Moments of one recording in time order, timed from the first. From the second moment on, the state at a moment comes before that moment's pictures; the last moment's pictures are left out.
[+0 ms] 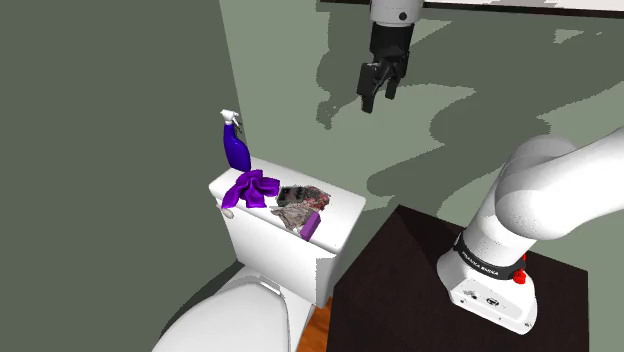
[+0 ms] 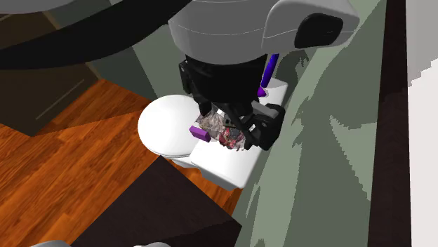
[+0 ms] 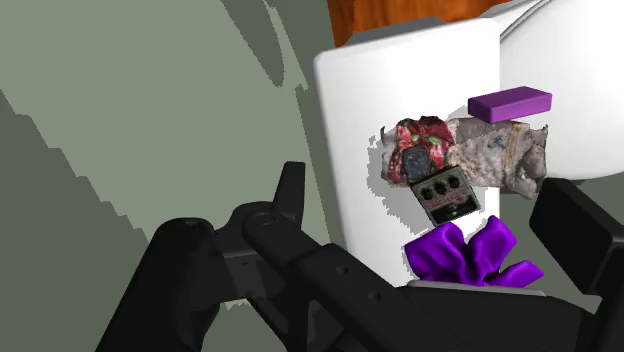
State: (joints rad) arm -0.01 -0.75 0.05 -2.45 -0.01 1.72 0.09
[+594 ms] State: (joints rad) arm -0.01 -0.78 0.23 -2.64 0.08 1.90 0.42
